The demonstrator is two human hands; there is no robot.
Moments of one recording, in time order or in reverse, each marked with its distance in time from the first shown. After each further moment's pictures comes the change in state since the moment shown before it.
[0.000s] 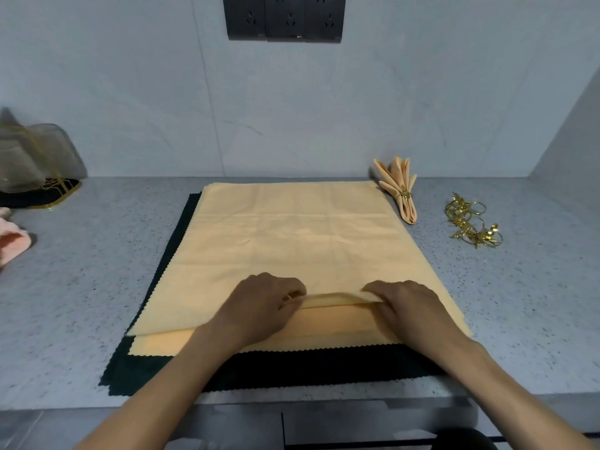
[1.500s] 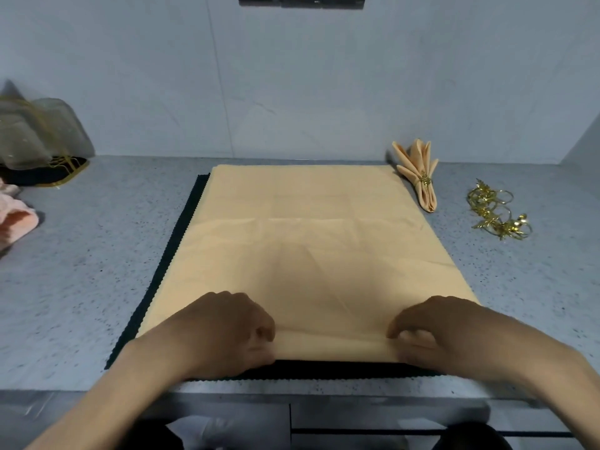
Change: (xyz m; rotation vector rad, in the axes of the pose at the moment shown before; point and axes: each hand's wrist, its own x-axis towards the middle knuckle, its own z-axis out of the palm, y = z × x) left_hand -0.056 0.007 -0.052 0.173 -0.416 -0.120; right_hand -0.019 -0.008 -0.052 0.007 -0.581 -0.088
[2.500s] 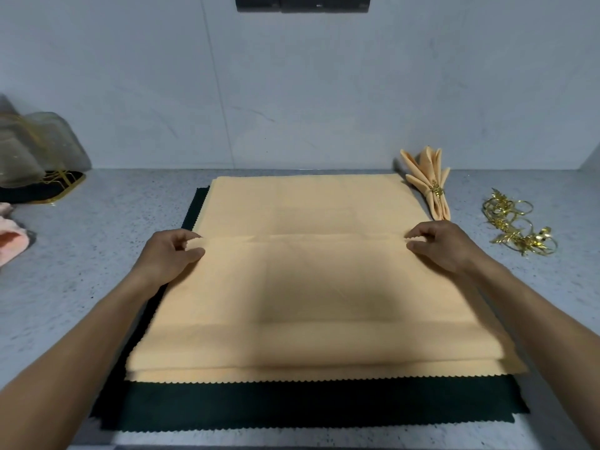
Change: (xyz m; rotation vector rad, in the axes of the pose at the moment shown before) left_hand 0.092 -0.174 0.000 -0.833 0.656 -0.525; right_hand 0.154 0.128 -0.031 0.414 0.594 0.195
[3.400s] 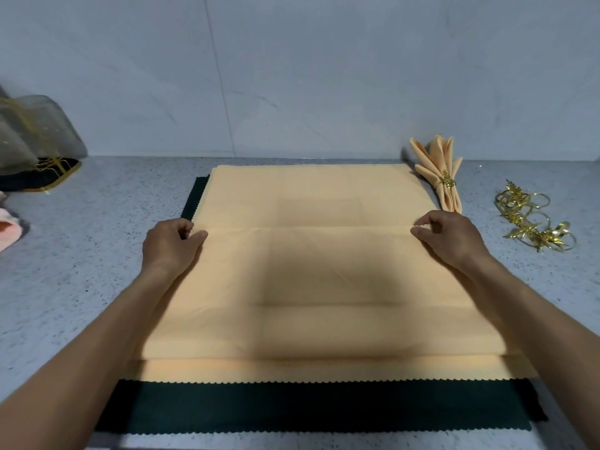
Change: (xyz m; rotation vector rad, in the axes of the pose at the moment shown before) left_hand 0.005 0.005 0.022 0.255 0.263 0.002; right_hand 0.013 0.005 0.018 -0.086 0.186 0.106
